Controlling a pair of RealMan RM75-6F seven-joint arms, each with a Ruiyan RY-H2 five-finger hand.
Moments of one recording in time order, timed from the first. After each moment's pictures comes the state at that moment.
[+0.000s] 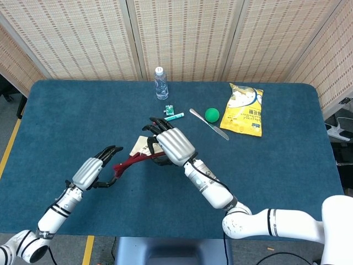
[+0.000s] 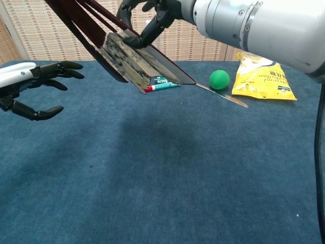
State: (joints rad) left arm -0.53 -1.40 -0.10 -1.38 1.60 1.13 -0.46; right arm 0.95 -1.56 0.46 -1.75 -0.98 0.92 -0.39
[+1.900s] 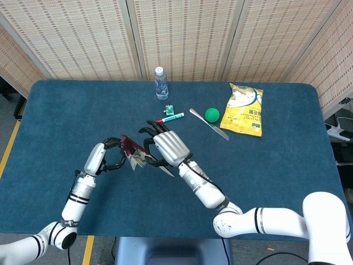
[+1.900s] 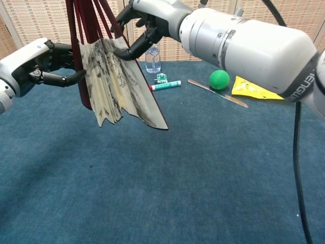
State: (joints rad) left arm -0.58 -1.62 -0.21 -1.24 1.44 1.24 -0.63; right arm 1.02 -1.64 0.38 -1.63 -0.98 0.99 -0.24
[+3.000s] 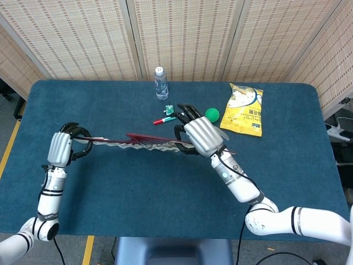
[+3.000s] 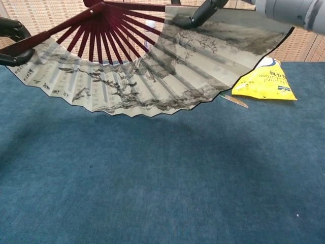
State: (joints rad) left arm -0.54 -1.61 -0.25 -0.95 1.43 1.40 -0.44; right arm 0.91 -1.35 0.33 -1.76 -1.10 1.05 -0.29
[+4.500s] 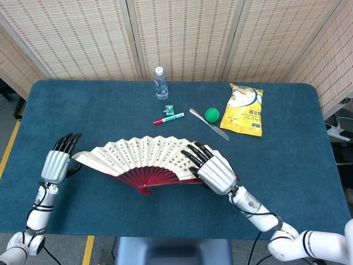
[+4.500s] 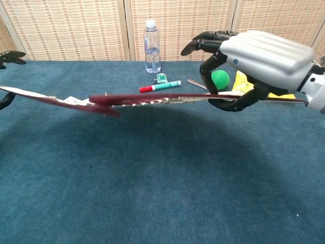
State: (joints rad) left arm -0.45 -1.75 -0.08 -0.57 1.52 1.46 -0.45; right arm 0.68 -1.45 0.00 -1.58 -1.63 1.27 -0.30
